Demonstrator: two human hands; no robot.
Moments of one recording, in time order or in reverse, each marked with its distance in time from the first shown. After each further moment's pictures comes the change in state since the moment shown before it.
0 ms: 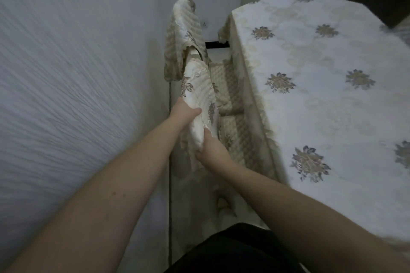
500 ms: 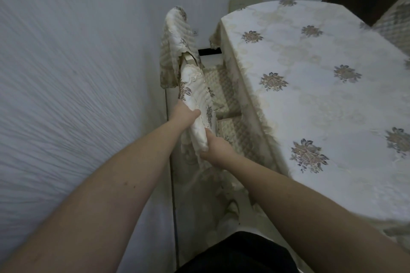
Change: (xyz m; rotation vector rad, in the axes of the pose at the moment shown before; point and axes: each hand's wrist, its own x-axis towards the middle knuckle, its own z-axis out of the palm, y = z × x) left_hand 0.001 -0.005 -0.006 0.086 0.019 0.078; right_hand 0.002 0.004 -0.008 -0.093 -0.015 -0.014
